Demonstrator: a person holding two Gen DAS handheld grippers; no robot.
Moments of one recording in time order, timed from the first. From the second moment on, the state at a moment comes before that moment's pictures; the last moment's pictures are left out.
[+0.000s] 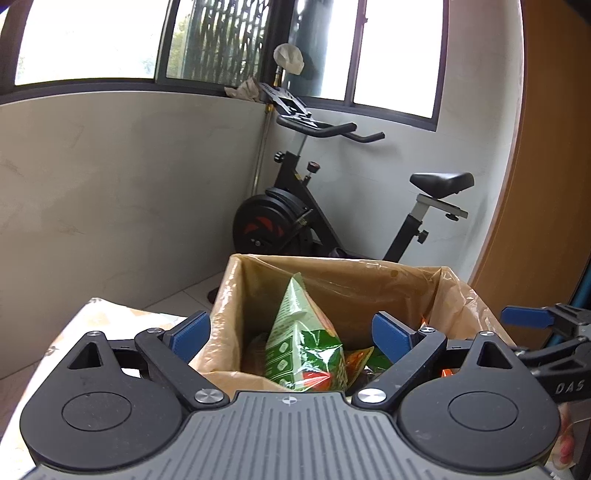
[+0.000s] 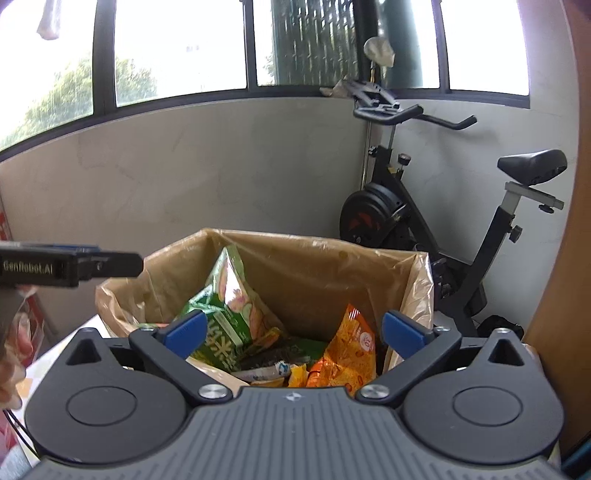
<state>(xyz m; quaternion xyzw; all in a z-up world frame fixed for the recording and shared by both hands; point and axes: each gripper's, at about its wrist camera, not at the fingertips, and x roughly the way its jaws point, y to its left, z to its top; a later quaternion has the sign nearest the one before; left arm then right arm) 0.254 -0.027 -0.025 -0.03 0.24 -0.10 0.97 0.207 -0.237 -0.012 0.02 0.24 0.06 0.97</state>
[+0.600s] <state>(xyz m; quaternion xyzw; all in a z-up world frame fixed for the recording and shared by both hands) 0.185 -0.020 0.002 0.01 0.20 -0.06 0.98 0.141 -0.219 0.026 0.06 0.20 0.04 0.98</state>
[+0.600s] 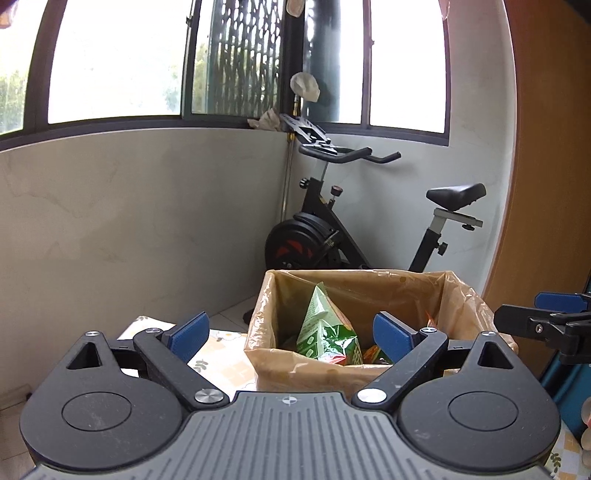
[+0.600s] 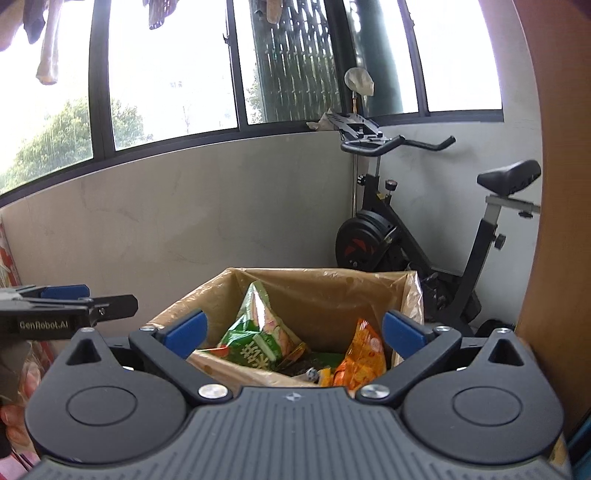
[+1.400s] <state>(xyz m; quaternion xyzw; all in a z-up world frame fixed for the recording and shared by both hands) 0.173 -0.019 0.004 0.00 0.20 -0.05 0.98 0.129 -0.217 0.026 0.06 0.21 0.03 0.98</state>
